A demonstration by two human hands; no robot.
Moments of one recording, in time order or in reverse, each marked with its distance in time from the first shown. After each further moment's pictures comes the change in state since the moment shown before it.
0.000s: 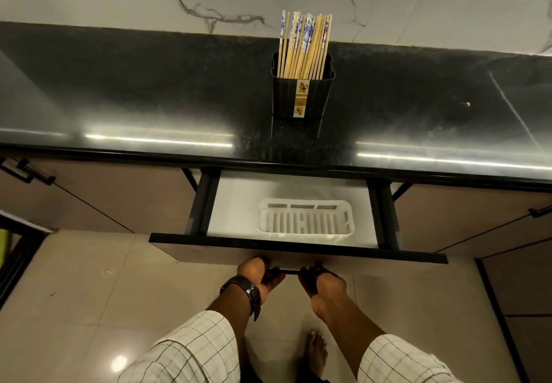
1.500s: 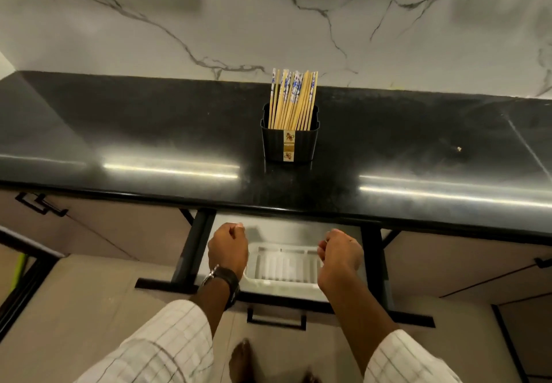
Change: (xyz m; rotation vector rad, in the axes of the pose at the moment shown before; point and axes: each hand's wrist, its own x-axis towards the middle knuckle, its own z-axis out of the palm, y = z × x) left_hand -0.041 0.095 0.070 0.683 0.422 0.973; right_hand -0.084 -0.153 0.083 -0.274 -0.104 -0.358
